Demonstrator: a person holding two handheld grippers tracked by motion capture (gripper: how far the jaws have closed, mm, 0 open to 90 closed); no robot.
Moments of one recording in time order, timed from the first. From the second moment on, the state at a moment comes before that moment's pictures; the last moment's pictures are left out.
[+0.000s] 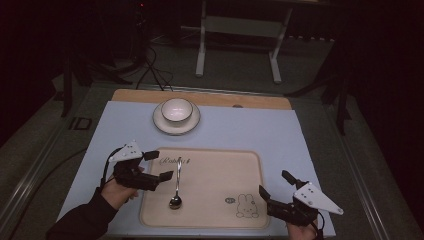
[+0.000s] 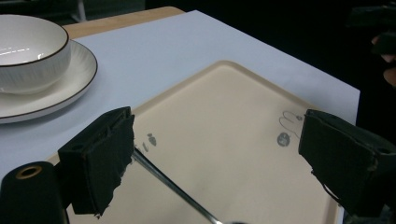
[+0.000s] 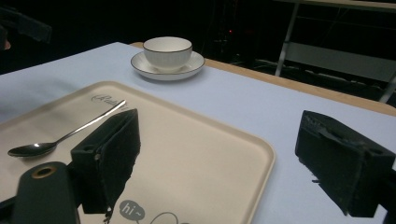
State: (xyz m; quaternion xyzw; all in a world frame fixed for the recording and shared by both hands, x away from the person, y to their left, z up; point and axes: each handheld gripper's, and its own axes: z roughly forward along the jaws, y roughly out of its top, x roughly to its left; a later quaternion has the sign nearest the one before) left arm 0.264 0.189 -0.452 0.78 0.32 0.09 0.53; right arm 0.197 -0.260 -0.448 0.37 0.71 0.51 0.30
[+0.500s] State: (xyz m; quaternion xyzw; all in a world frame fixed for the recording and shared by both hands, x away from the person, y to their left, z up) left arm 0.250 0.210 -0.473 0.77 0.30 0.10 0.55; right arm 0.198 -0.259 -0.448 0.37 0.72 0.51 0.30
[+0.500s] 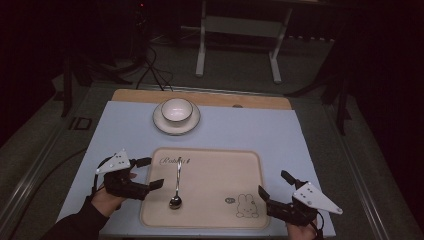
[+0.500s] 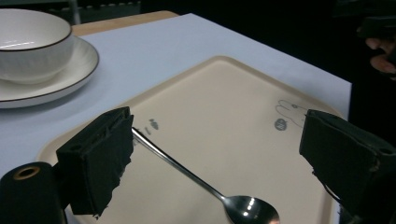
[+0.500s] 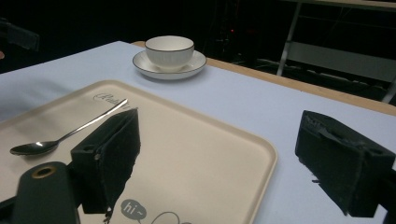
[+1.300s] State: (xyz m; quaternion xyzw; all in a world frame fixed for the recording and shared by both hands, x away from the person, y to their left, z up) left arm 0.261 0.221 -0.508 0.76 0.32 0.11 0.56; right arm 0.199 -0.261 -0.450 0.37 0.72 0.52 0.29
